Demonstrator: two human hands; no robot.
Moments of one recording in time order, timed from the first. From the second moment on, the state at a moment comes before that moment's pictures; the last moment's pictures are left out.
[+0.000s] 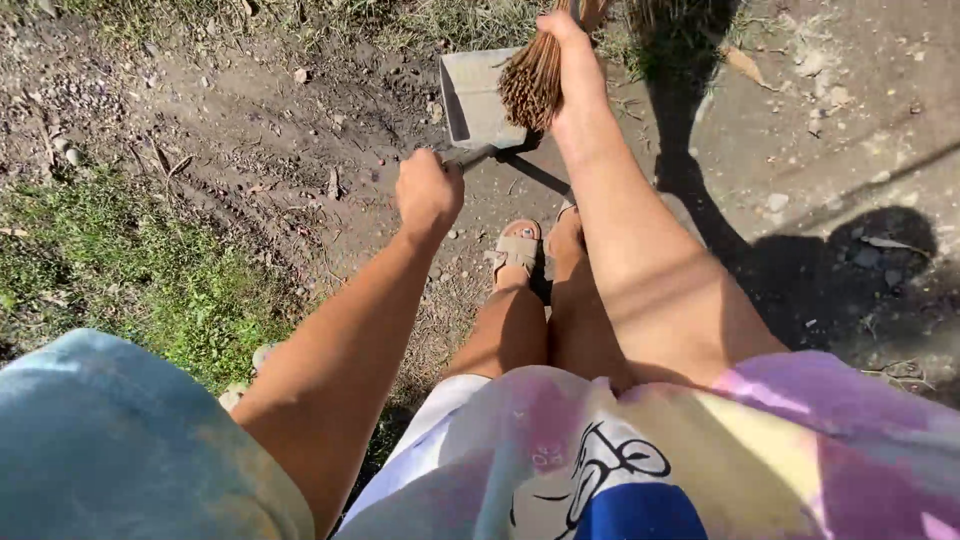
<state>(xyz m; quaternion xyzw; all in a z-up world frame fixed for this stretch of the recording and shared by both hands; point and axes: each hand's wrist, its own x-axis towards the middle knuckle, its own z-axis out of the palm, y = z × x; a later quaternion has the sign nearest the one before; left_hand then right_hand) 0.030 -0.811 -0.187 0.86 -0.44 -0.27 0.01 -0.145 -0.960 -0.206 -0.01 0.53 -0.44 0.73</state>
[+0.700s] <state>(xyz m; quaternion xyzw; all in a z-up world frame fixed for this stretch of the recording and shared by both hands) 0.031 -0.841 -0.185 0.83 -0.49 -0.27 -0.05 -0.149 -0.953 -0.203 0.10 0.52 -0.41 0.74</state>
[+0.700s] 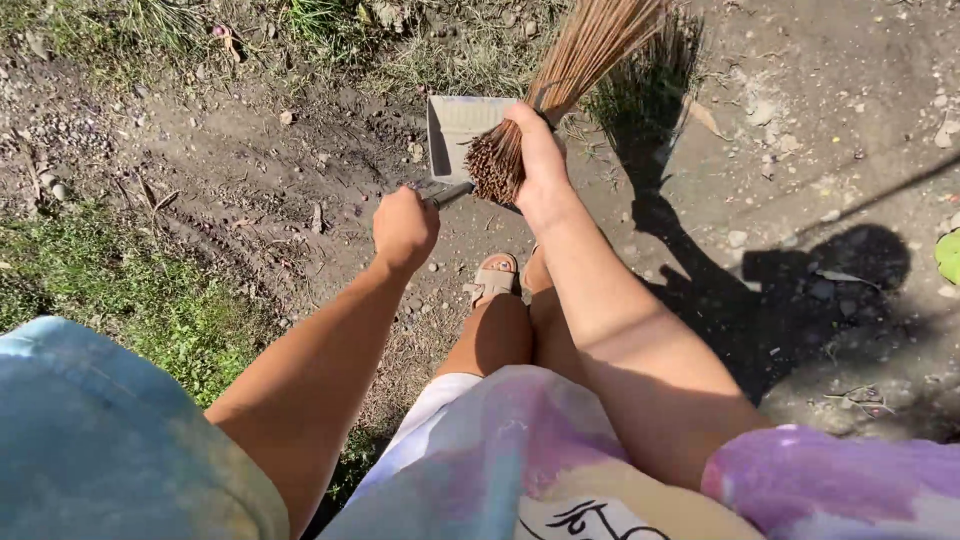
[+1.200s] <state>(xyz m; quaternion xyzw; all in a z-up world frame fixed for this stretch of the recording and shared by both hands) 0.003 -0.837 -0.173 0.81 -0.51 -0.29 -0.08 -0.255 -0.970 -0.201 0.19 0.55 -0.55 0.60</state>
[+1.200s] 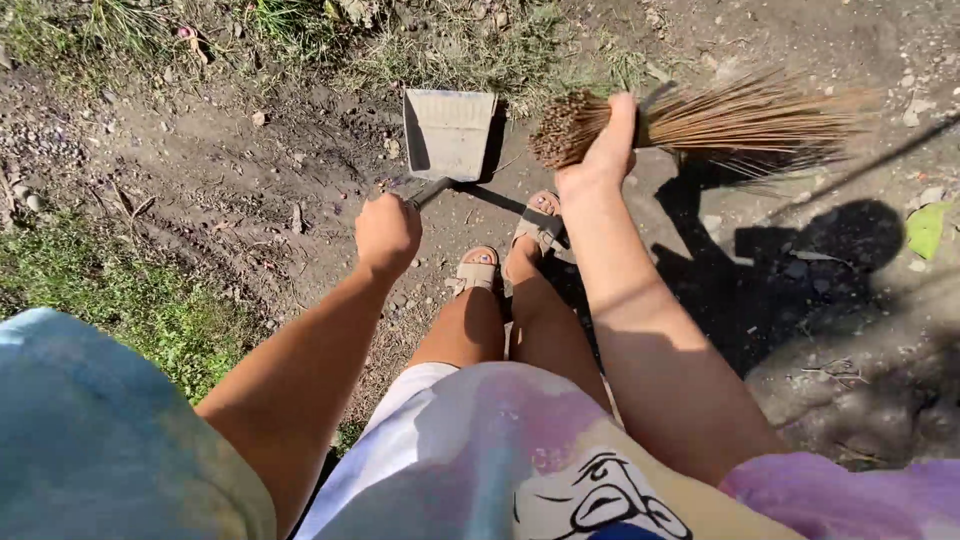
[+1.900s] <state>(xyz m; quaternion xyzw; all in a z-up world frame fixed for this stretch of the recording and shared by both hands) 0.031 -0.871 -0.210 0.80 -0.53 -0.27 -0.12 -0.264 -0.907 -0.183 0.20 0.47 -0.56 0.65</state>
